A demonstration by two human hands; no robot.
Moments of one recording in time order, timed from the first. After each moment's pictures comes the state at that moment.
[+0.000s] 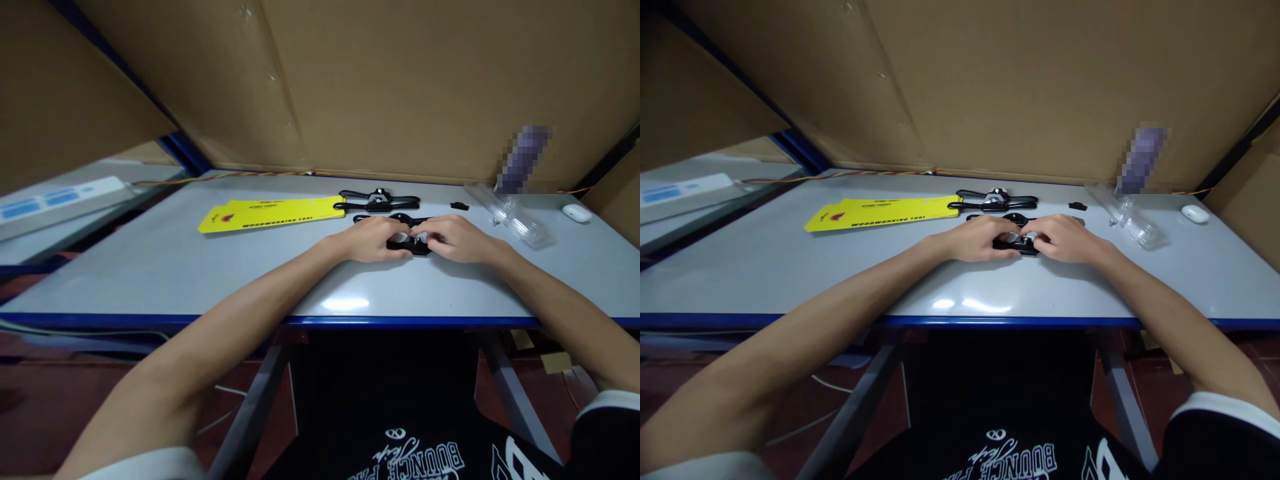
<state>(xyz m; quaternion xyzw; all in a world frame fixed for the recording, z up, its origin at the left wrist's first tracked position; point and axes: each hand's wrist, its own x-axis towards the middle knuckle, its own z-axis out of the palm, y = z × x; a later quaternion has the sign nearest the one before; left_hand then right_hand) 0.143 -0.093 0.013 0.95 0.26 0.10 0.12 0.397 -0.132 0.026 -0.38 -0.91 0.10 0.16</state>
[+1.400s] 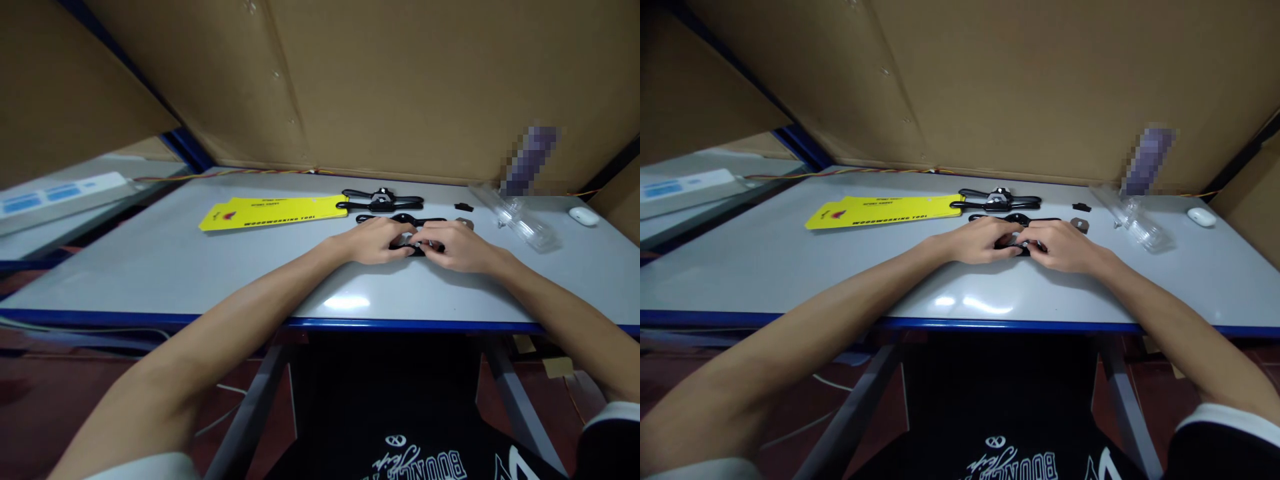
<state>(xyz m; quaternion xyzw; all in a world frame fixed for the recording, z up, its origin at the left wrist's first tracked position) 0.143 -0.098 0.017 0.95 0.26 0.11 0.13 0.386 -0.142 0.023 -0.32 -0.92 0.09 0.19</state>
